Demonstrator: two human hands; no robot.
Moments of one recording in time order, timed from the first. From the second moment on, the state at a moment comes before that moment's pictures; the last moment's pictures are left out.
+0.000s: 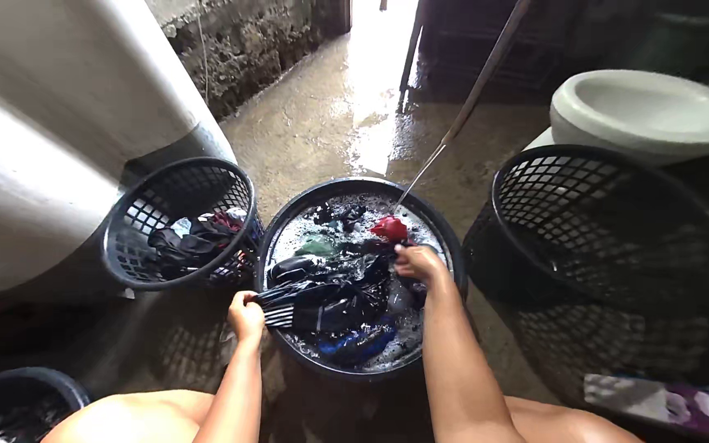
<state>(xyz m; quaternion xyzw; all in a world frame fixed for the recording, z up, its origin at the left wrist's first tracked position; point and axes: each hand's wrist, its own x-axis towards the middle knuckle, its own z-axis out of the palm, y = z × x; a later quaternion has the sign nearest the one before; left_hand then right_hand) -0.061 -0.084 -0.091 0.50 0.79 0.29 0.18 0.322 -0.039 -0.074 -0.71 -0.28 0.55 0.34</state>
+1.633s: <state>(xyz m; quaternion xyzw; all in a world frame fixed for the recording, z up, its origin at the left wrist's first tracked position) 0.021 -0.090 -0.096 0.67 0.62 0.03 0.41 0.250 -0.053 -0.135 -0.69 -0.57 0.44 0.00</state>
